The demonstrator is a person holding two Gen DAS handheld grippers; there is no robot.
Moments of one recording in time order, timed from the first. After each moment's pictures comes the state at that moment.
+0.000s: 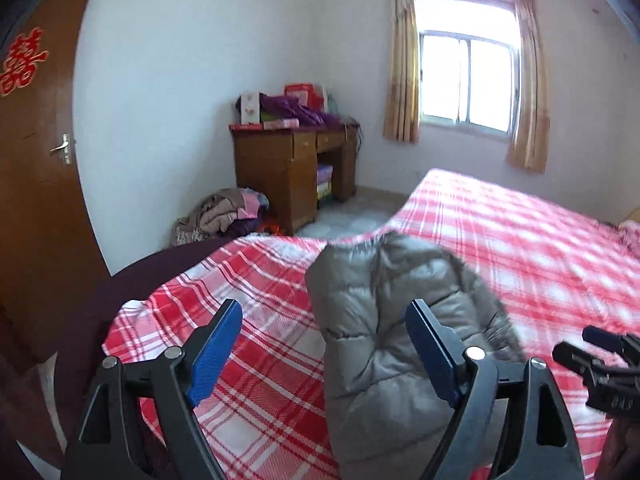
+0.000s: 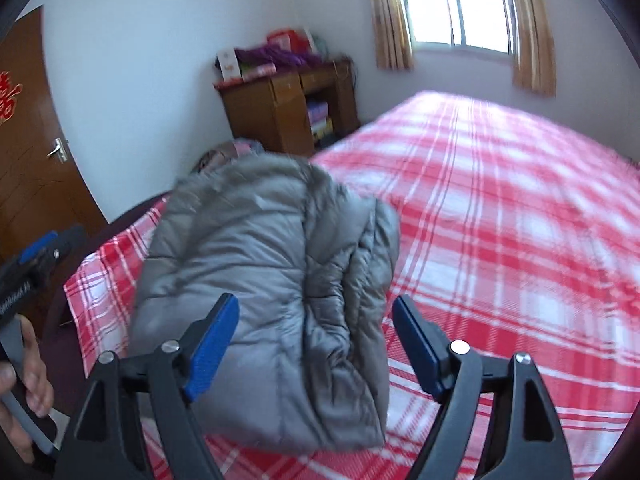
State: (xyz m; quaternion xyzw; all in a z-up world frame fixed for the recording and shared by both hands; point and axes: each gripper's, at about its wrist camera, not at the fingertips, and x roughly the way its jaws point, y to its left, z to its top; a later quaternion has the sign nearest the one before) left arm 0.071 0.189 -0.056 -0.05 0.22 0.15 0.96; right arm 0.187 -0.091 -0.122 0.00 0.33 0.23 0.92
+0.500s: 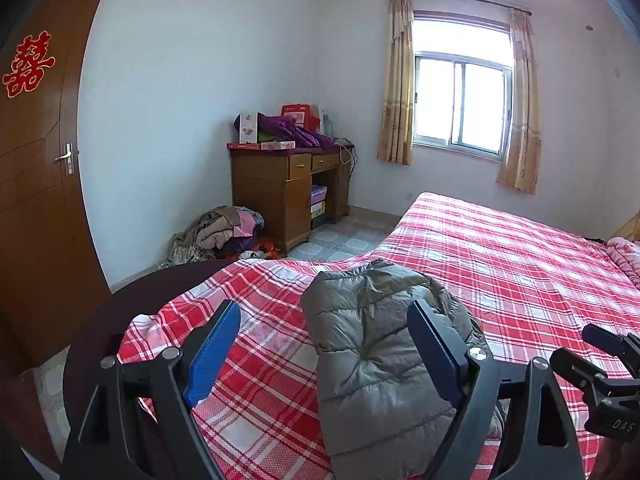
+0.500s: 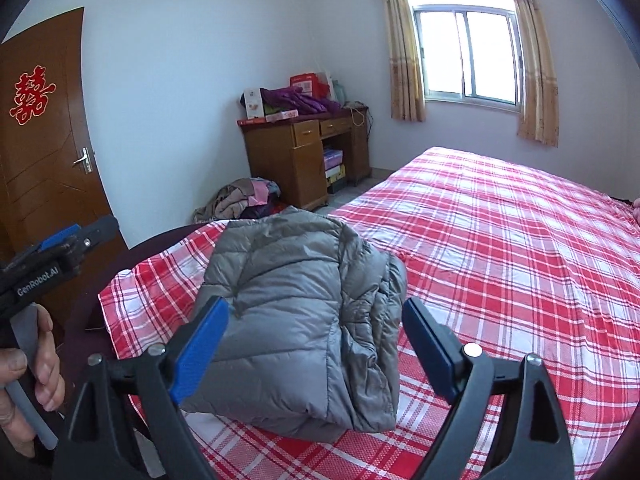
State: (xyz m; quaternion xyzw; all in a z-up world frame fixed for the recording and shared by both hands) left arm 0.045 0.185 -0.028 -0.06 0.19 0.14 0.97; right arm 0.131 -0.082 -0.071 -0.02 0.26 0.25 0.93
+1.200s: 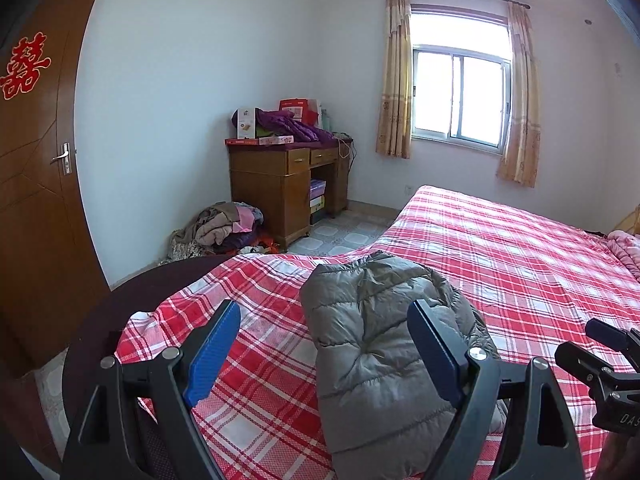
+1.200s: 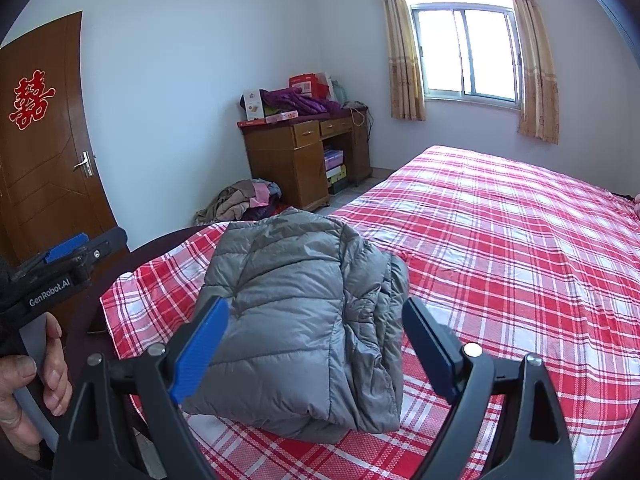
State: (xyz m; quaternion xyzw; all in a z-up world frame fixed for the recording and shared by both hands) left arm 0.049 0.180 -0.033 -0.05 0.20 0.14 0.97; right arm 0.131 -0.082 -0.073 -0.01 0.26 0.25 0.93
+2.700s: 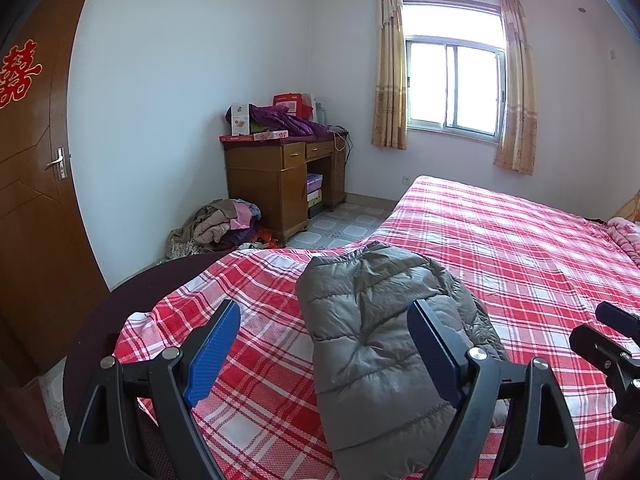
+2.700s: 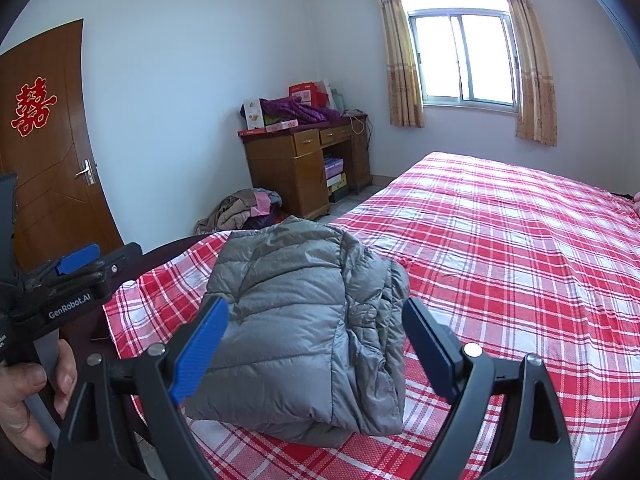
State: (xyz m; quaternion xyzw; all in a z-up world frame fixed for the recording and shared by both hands) left arm 0.056 0.174 -0.037 -0.04 0.21 0.13 0.97; right arm 0.125 -0.079 -0.071 0.00 0.24 0.24 0.94
